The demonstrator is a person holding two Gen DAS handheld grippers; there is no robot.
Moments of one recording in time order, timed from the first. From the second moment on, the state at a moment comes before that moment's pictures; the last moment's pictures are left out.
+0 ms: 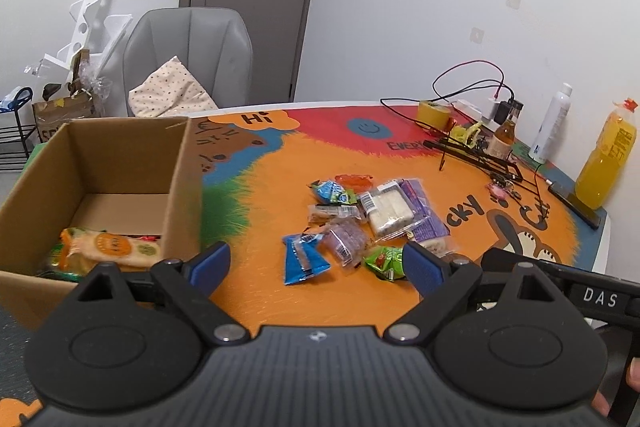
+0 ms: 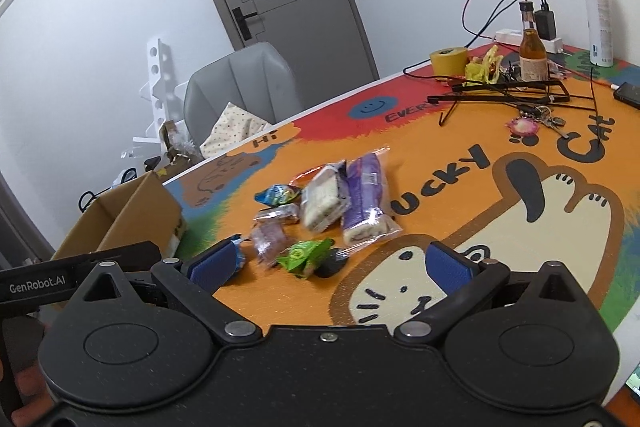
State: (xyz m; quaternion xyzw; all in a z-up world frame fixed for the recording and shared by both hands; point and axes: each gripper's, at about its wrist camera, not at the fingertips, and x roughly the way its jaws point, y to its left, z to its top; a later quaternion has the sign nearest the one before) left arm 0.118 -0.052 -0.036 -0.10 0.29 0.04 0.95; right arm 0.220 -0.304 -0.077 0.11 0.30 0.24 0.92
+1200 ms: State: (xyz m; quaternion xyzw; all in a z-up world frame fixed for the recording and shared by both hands) left arm 0.217 -0.043 -0.101 -0.11 0.37 0.07 0.92; right arm 0.321 -0.286 -0.123 0.12 0.35 0.22 0.90
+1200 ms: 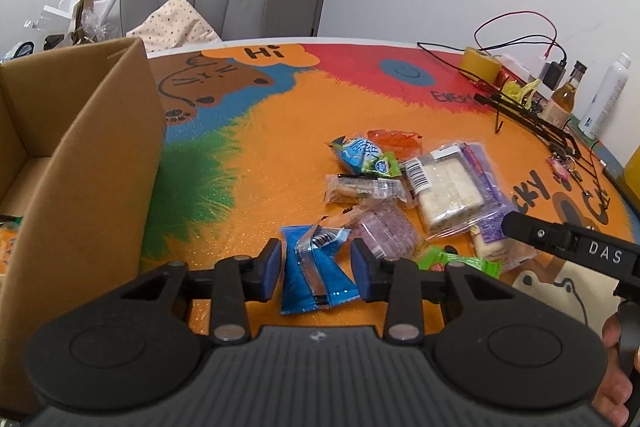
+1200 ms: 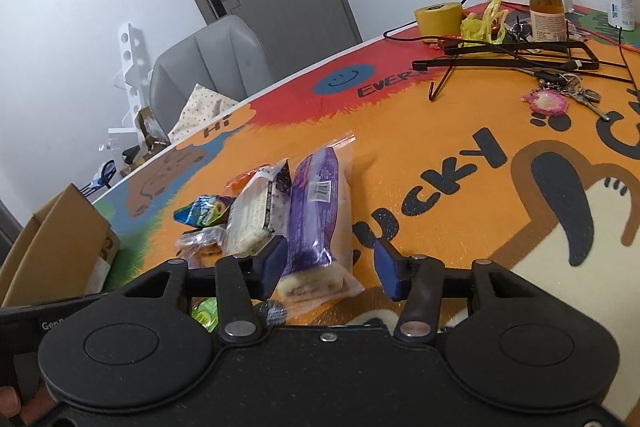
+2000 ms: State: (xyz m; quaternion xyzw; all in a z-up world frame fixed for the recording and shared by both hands) left arm 0.216 -0.049 -0.109 -0.10 0.37 0.05 0.92; right arm 0.308 -0.269 -0.124 0.03 0.34 0.23 0.91
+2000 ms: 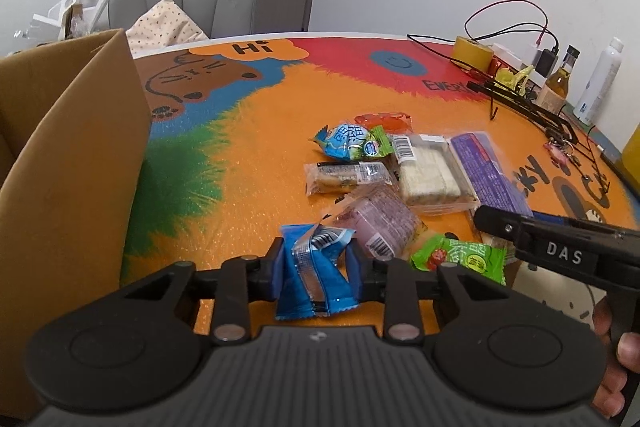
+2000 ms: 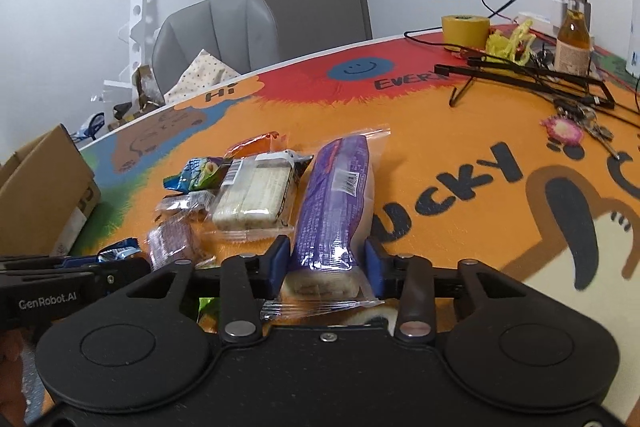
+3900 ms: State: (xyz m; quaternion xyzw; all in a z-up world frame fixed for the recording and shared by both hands) left arm 0.159 -0.040 -0.091 -0.11 0.35 0.04 0.93; right arm 0.255 -0.277 -0.119 0.01 0.36 0.18 0.92
